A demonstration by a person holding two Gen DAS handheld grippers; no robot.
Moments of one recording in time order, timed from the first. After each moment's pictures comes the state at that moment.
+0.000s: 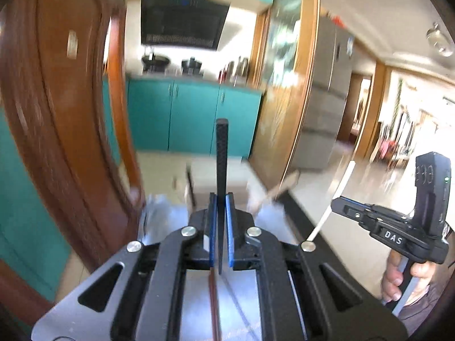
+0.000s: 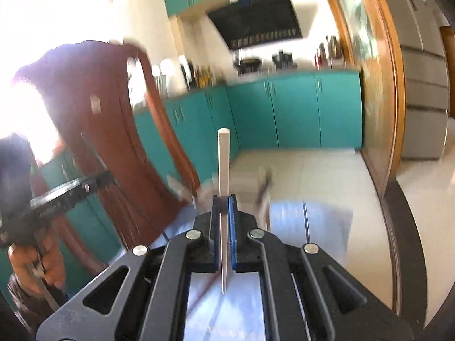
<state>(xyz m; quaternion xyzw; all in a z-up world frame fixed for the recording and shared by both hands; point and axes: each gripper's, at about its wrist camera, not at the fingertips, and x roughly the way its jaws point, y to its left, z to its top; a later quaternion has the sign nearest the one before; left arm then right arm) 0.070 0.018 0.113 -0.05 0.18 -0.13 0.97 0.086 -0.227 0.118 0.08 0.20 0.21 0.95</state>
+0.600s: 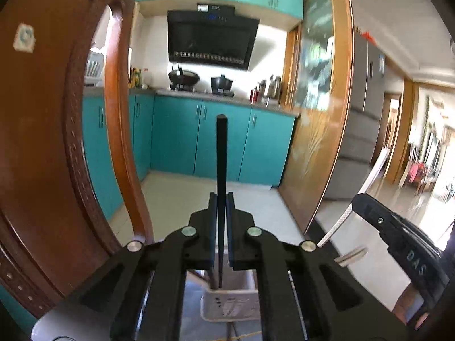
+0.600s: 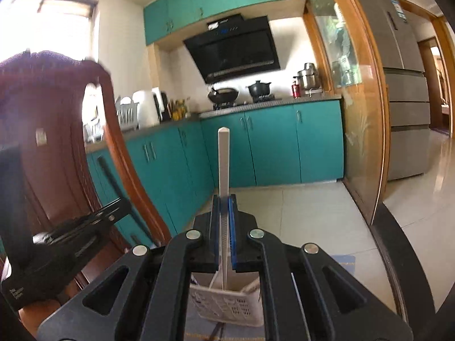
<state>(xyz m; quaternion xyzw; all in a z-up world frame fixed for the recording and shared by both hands) 0.197 -0.002 0.089 -0.06 0.16 -0.04 0.98 0.178 -0.189 0.093 0.08 0.14 0.14 0.98</state>
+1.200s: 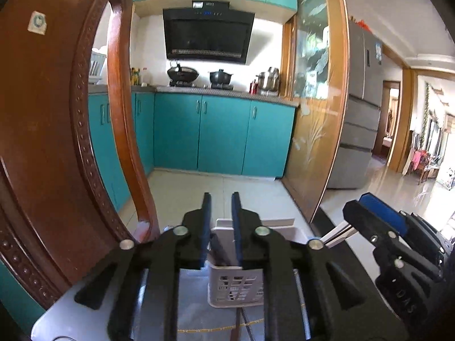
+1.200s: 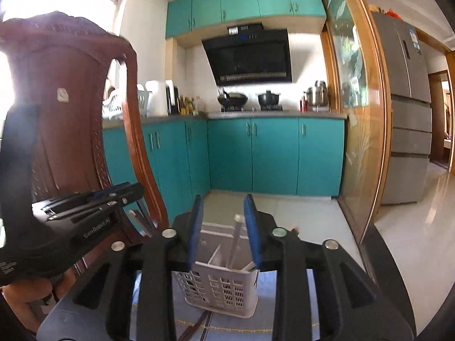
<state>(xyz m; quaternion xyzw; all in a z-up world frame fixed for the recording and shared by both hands) 0.168 0.005 0.067 -0.04 0.15 -0.04 0.99 0.129 -0.171 0.081 0.01 0.10 0.14 0.99</state>
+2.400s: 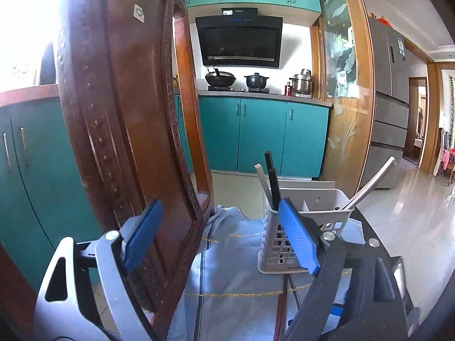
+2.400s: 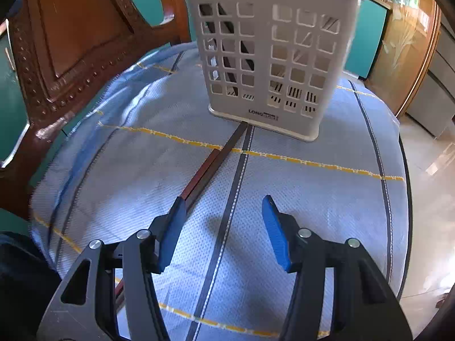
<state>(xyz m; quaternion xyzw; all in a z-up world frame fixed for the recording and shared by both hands) 0.075 0.047 0.025 -0.02 0.14 0.07 0.99 0.144 -0.112 -0.108 -0.07 0.46 0.17 0.87</state>
